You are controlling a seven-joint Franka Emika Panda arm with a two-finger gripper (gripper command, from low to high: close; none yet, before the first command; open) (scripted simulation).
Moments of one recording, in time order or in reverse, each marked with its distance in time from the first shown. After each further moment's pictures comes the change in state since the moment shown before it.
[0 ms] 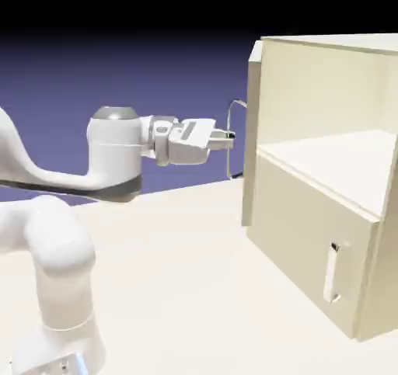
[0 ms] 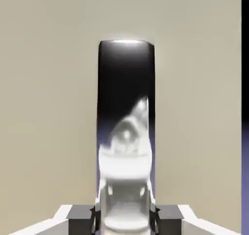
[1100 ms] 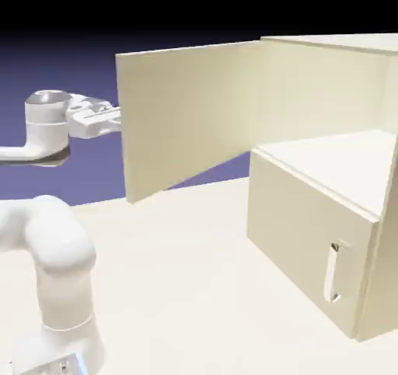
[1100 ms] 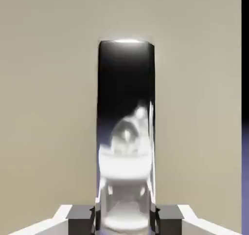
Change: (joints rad) arm -0.075 0.149 1.136 0.428 1.182 -0.979 -0.119
